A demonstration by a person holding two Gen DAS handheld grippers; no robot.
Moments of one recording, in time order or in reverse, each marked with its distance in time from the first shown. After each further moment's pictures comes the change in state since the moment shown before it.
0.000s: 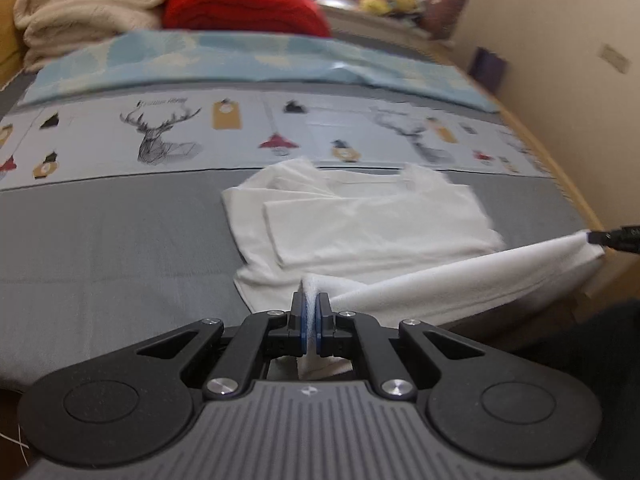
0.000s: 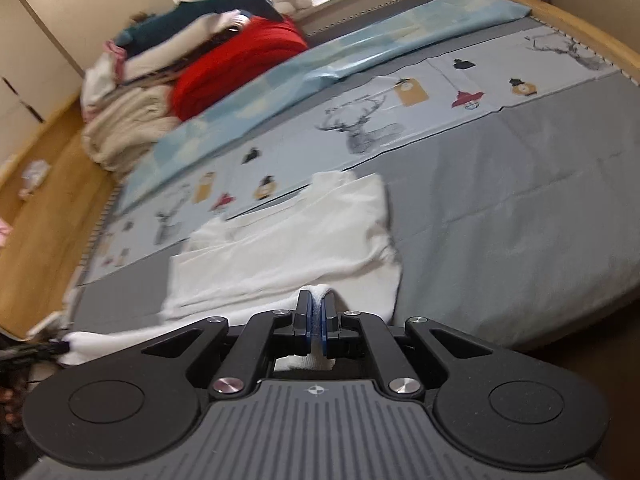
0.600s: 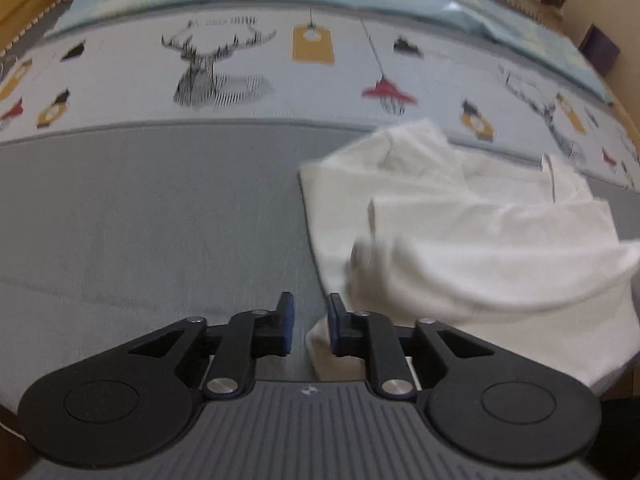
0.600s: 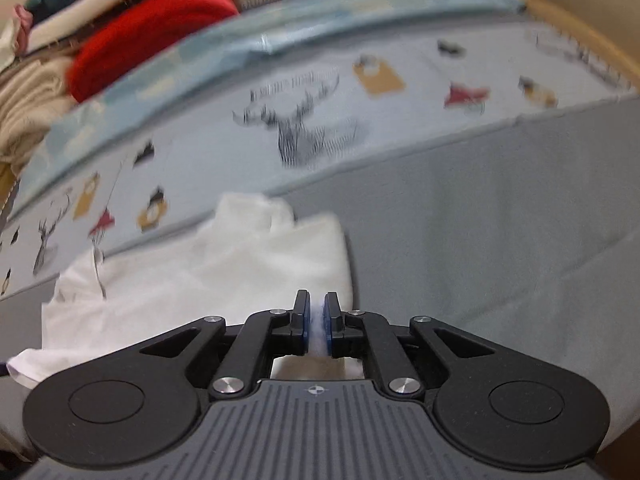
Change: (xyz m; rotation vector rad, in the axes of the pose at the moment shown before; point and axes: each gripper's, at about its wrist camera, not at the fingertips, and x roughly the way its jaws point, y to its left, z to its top) left arm 0.163 0.070 0.058 -0.119 0.213 0.190; right arm 0.199 -0.009 0.080 -0.030 0.013 -0.268
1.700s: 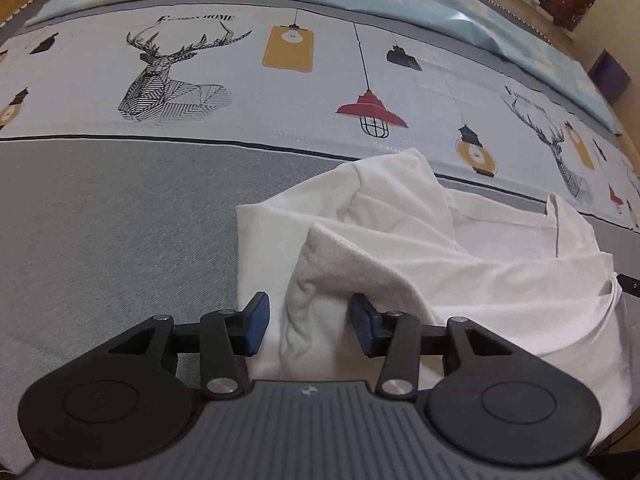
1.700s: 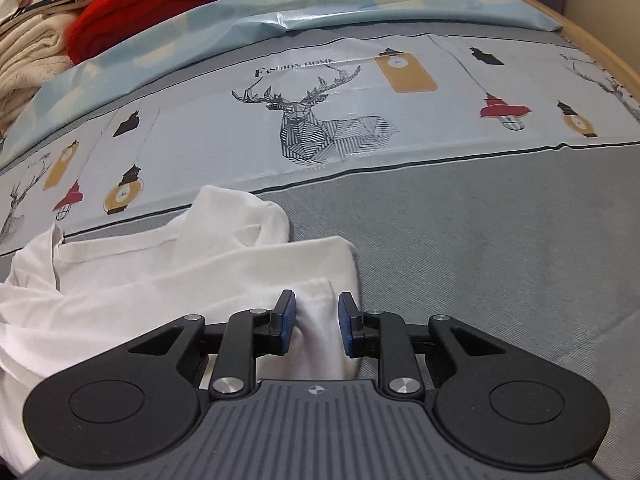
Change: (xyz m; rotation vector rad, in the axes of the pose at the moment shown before) left arm 0.053 -0.041 0.039 -0.077 -0.039 -0.040; right arm 0.076 0.012 0.014 -0.118 0.047 -0.036
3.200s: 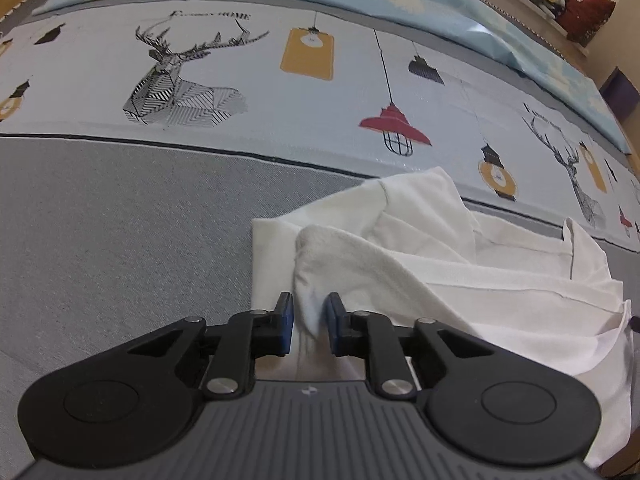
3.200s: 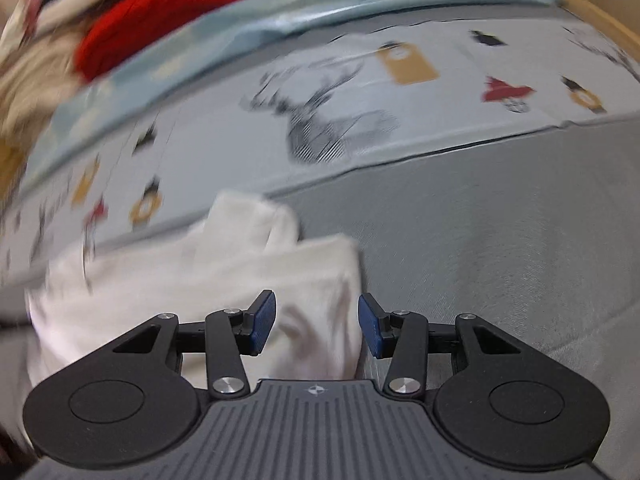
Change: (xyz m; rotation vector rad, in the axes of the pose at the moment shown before) left arm 0.017 0.014 0.014 -0.048 0.001 0.002; right arm -0.013 -0.018 0.002 0.031 0.044 0.094
